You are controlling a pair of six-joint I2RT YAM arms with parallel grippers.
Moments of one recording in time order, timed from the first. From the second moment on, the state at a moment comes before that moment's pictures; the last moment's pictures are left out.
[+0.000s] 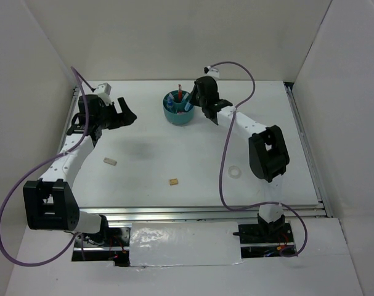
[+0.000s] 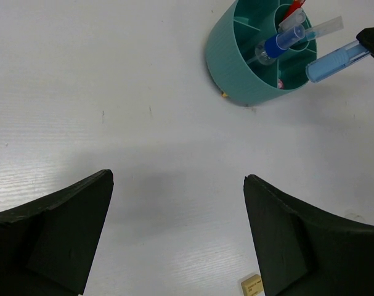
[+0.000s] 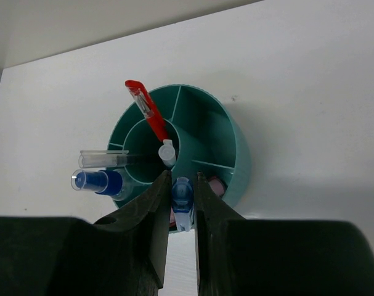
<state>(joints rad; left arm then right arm) 0.00 1.39 1.08 -0.21 0.29 -0.32 0.48 2.03 1.65 0.00 0.23 0.54</state>
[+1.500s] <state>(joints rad) 0.08 1.24 1.04 -0.39 0.64 0.10 0.14 1.59 1.14 -0.93 -0.29 -0.54</state>
